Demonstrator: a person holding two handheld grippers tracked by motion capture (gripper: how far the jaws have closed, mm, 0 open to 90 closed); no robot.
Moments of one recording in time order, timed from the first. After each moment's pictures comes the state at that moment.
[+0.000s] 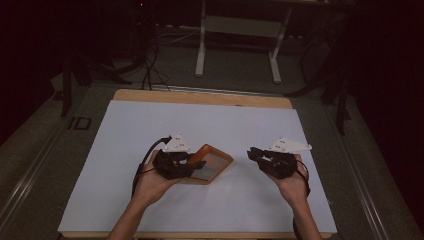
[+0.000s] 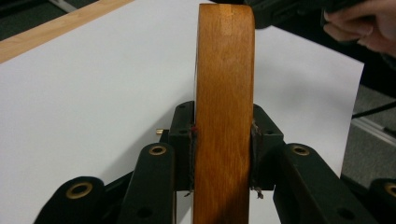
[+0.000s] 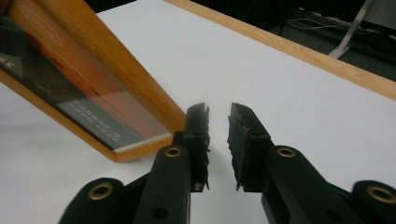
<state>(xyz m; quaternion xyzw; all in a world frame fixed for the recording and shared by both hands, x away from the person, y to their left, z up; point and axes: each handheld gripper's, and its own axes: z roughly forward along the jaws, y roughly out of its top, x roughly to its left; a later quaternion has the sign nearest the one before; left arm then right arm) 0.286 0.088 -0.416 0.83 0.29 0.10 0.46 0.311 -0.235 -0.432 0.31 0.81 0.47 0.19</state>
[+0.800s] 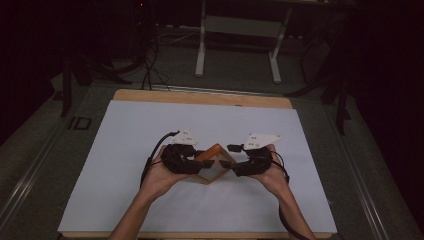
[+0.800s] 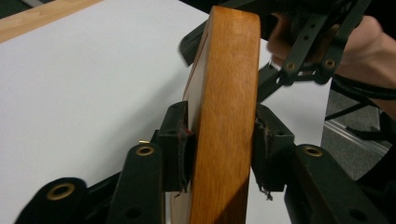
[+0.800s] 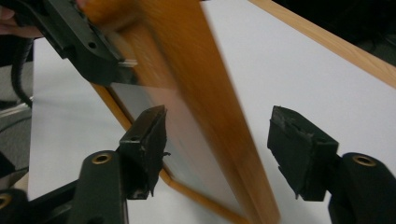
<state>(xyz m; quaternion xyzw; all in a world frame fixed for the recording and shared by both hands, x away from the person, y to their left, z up) 0.303 0.074 -0.413 0.84 0.27 0.05 0.47 0.333 -0.181 -0.437 0.18 0.85 0.48 0.10</state>
